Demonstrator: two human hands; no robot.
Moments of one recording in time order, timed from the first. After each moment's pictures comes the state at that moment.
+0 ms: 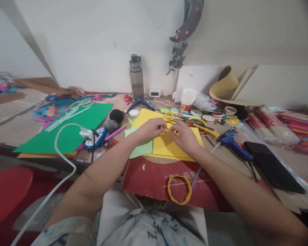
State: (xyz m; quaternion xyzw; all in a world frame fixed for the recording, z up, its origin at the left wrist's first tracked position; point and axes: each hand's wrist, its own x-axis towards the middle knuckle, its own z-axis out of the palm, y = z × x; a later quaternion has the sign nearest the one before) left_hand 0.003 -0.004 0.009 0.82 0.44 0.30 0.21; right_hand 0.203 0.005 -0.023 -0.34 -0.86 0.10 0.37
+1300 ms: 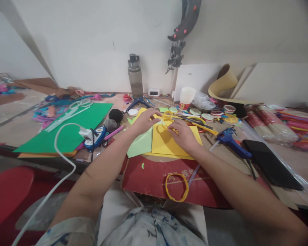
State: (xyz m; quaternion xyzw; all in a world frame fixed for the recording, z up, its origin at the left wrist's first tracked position) left_hand -0.015 0.007 0.015 0.76 0.48 0.38 0.20; right_hand 0.204 0.012 -0.029 -0.32 -0.85 0.10 0.40
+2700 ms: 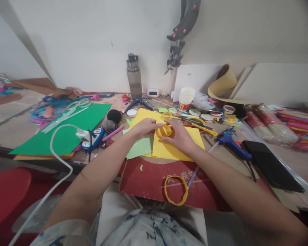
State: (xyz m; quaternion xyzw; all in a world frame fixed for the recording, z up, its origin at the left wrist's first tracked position) left_hand 0.002 -0.001 0.009 0.51 0.52 0.36 0.58; right_hand 0.199 0.010 -0.031 -0.33 -0.86 0.15 0.37
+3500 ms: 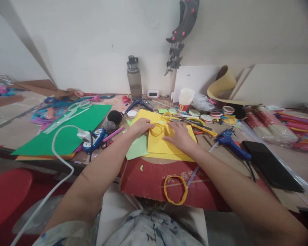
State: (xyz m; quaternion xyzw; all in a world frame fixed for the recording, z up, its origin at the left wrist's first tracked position) left_hand -0.016 0.015 -0.007 0.52 0.64 0.34 0.45; right_hand 0.204 0.022 -0.046 -0.42 -0.86 0.07 0.26
